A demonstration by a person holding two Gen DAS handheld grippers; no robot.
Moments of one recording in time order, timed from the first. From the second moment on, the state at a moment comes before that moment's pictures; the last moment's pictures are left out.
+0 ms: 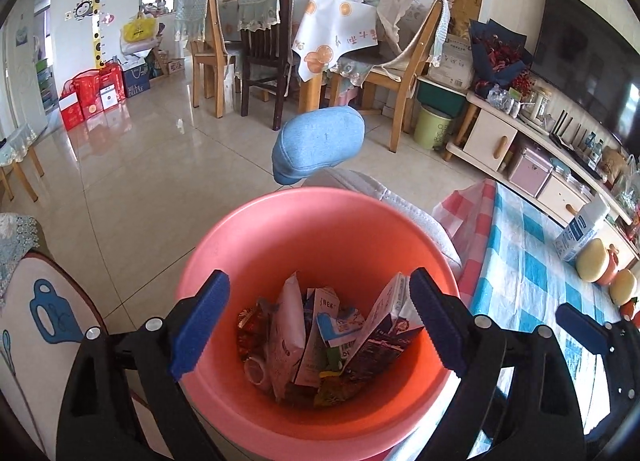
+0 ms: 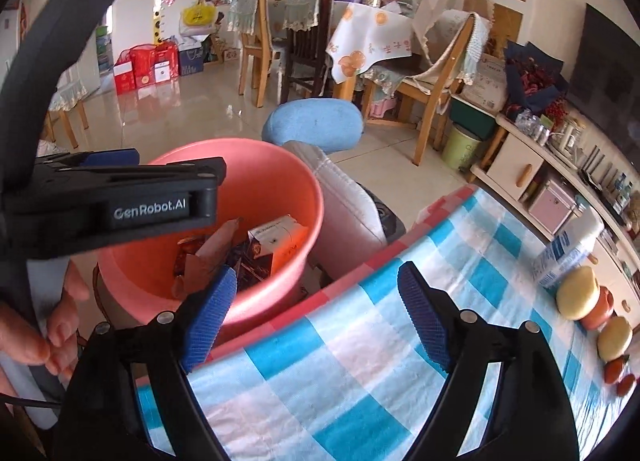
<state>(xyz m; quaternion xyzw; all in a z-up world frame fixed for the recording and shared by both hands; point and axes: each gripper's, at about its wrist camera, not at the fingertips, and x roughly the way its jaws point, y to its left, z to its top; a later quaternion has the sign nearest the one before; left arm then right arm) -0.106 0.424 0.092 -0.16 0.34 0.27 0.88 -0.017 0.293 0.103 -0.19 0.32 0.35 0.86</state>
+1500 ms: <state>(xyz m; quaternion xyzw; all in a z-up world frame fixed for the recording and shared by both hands) -0.120 0.155 0.117 0.06 0.31 0.06 0.95 -0.120 -0.063 0.130 -0.04 0.29 0.06 0.95</state>
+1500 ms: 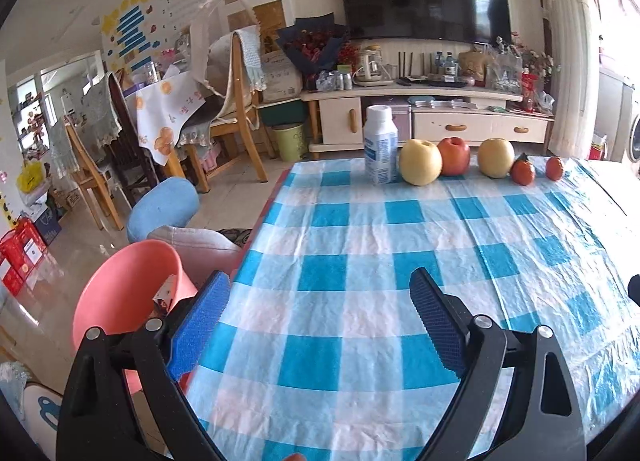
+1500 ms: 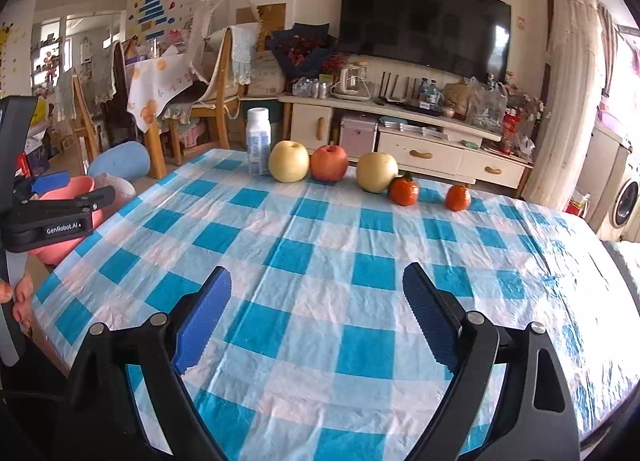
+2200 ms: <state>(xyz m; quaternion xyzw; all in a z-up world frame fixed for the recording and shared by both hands) -0.193 0.028 0.129 0.06 0.28 -0.03 0.96 -0.207 -0.148 0.150 -0.02 0.21 -0.04 0.98</state>
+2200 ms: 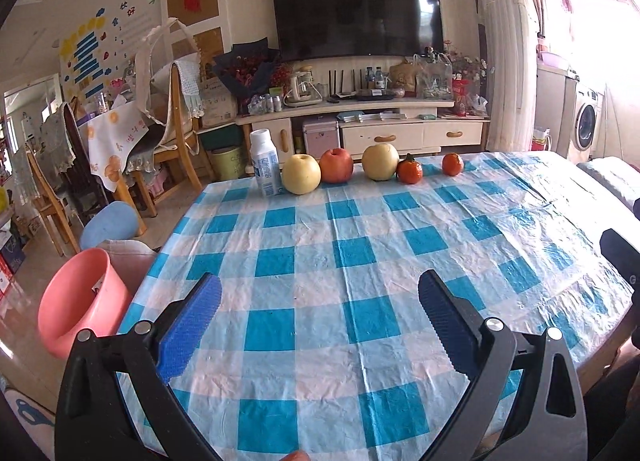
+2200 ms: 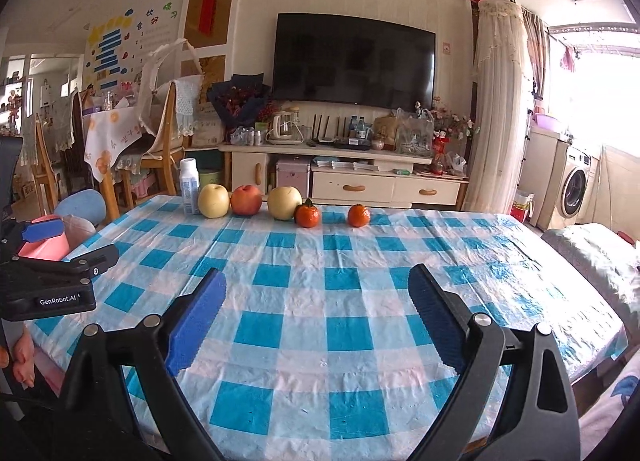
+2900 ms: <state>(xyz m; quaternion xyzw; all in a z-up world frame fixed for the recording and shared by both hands) -0.205 0.015 0.138 0.06 0.26 -0.03 0.96 -0.224 -0.148 0.152 -0.04 0.17 -0.04 0.98</state>
